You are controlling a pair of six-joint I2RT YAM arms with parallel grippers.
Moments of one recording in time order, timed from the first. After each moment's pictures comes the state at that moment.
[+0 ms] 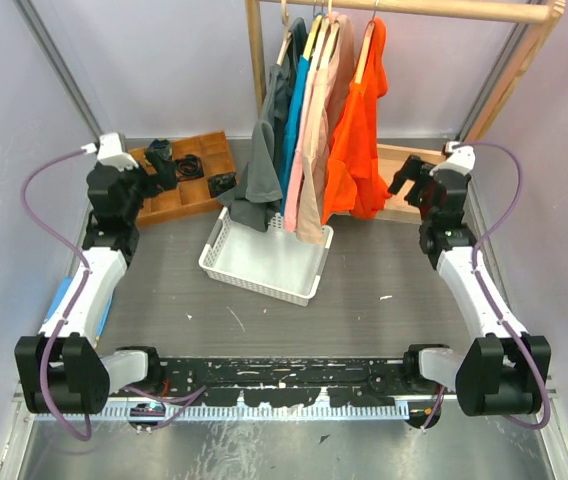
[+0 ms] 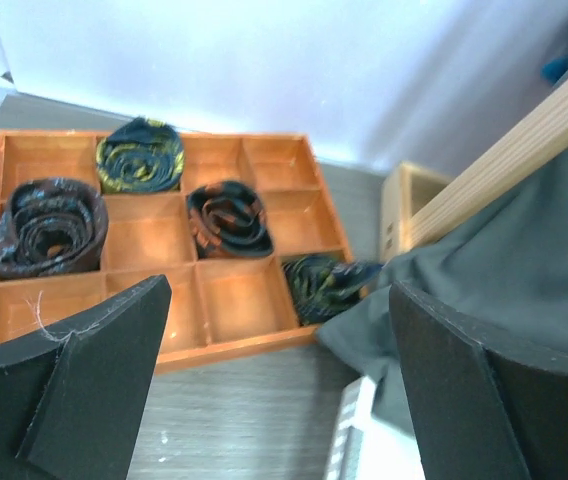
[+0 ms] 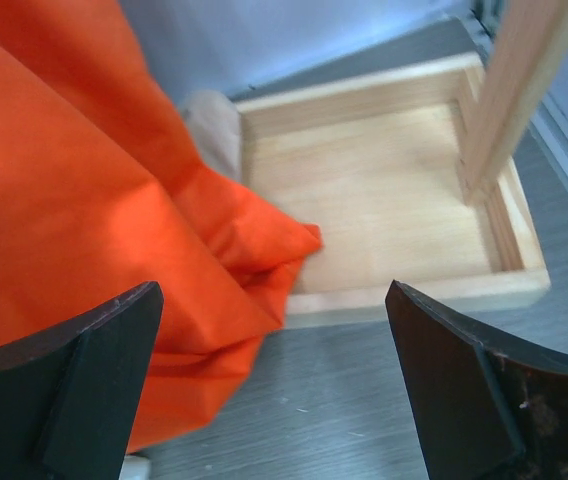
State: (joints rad) left arm -0.02 1.18 0.81 0.26 0.04 -0.25; right arm 0.02 1.16 0.80 0.12 0.18 0.30
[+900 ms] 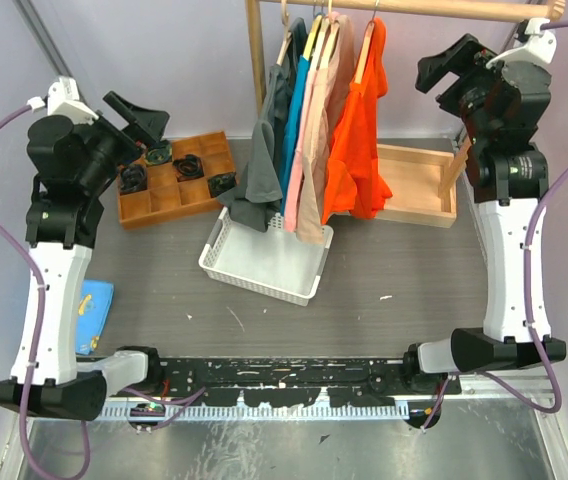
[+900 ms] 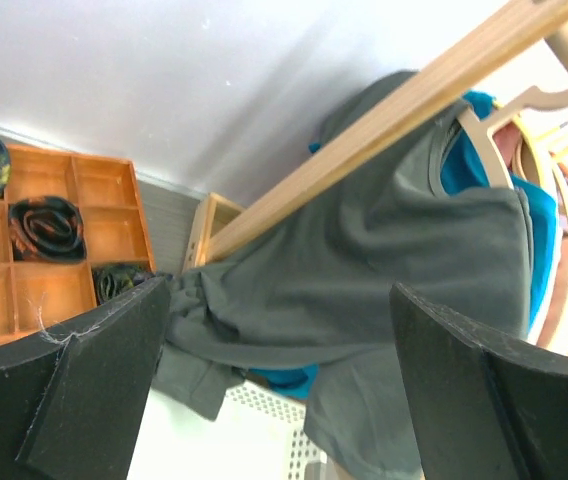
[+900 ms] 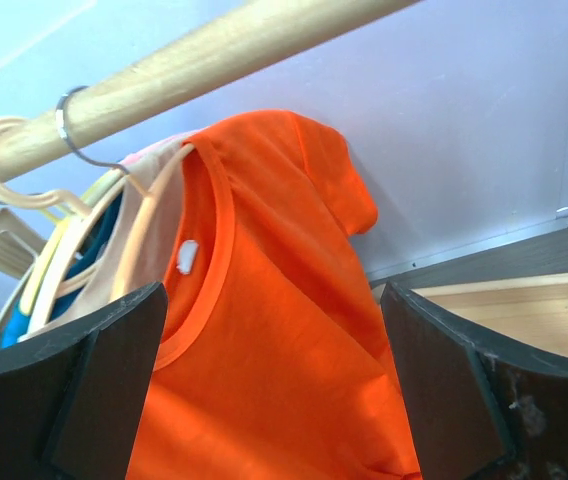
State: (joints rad) left arm -0.06 1.17 1.52 -0.40 0.14 -0.66; right arm 0.03 1.38 1.89 -0.46 0.04 0.48
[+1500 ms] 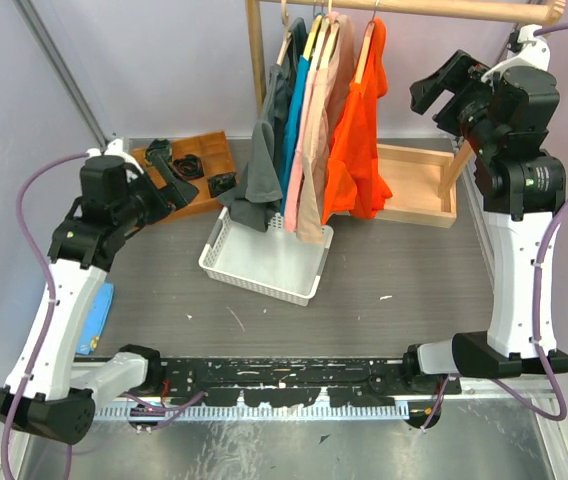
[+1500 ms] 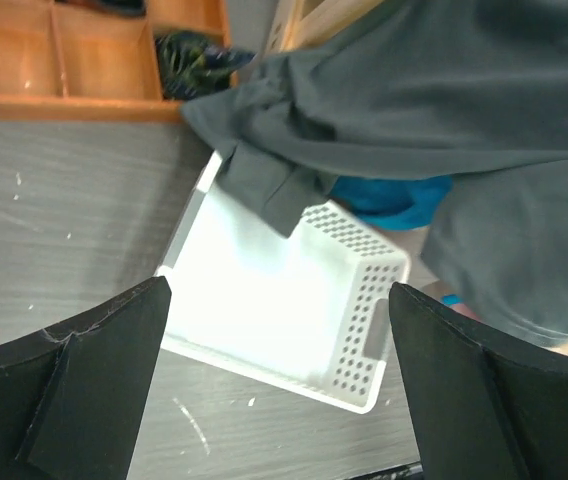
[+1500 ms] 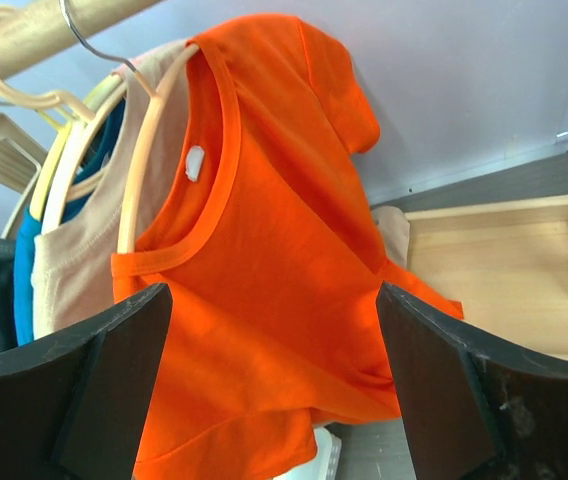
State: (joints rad) left arm -0.21 1.03 1.31 -0.71 0.07 -0.63; right arm 0.07 1.37 2.05 -0.78 0.02 0.47
